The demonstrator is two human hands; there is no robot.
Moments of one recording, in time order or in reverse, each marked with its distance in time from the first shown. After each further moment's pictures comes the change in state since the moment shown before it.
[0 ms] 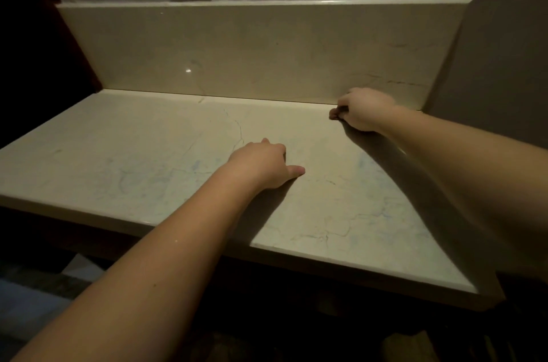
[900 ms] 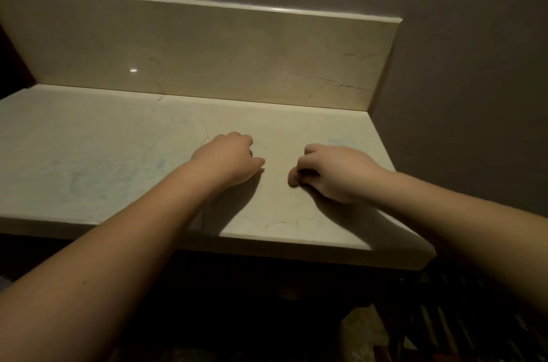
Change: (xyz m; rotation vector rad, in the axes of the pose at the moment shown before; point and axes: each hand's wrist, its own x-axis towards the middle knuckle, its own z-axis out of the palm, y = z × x) left_hand -0.015 -0.008 -0.002 -0.136 0.162 0.088; right_hand -0.166 -0.064 -0.037 0.127 -0.148 -0.213
